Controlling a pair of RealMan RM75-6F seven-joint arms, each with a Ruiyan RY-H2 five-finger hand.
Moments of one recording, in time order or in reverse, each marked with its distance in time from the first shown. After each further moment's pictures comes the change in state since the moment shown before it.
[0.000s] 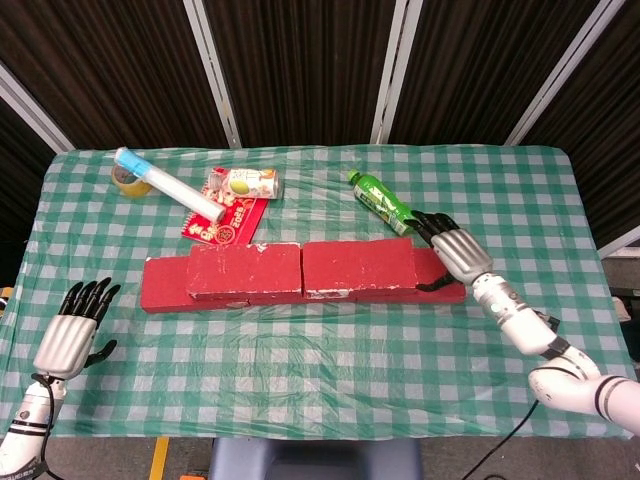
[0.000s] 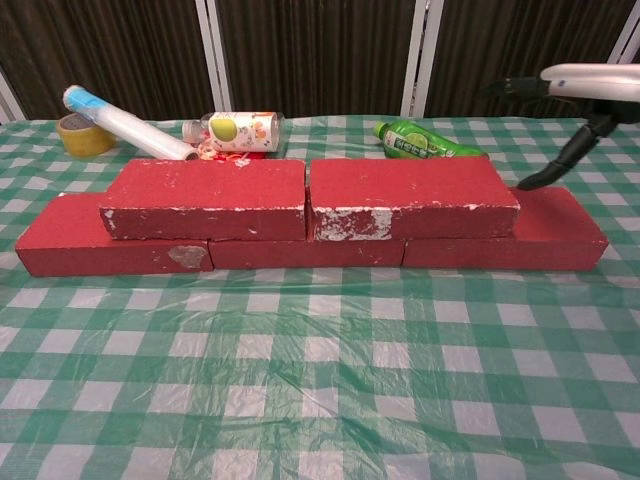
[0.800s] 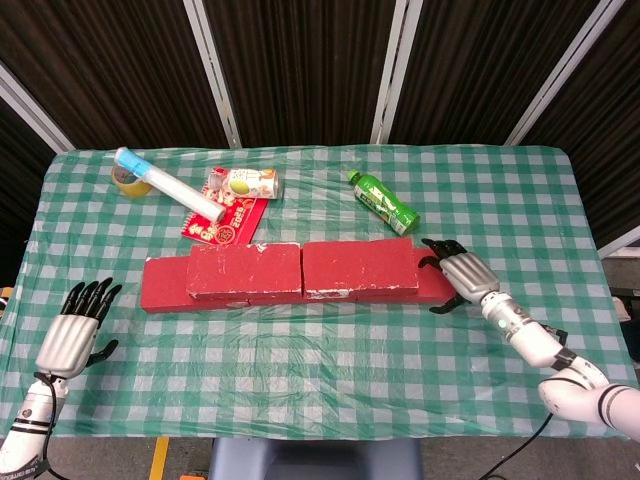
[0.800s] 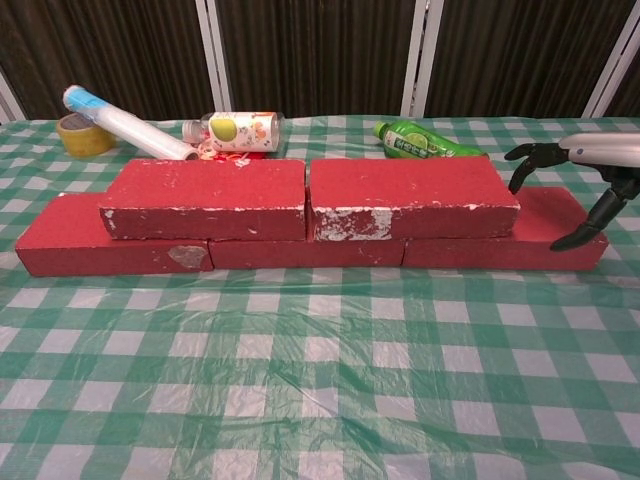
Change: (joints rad) left arm -0.003 -0.004 -0.002 0.006 -0.008 -0.013 -0.002; right arm -0.018 -0.056 -0.072 0.091 -0.058 -0.070 0.042
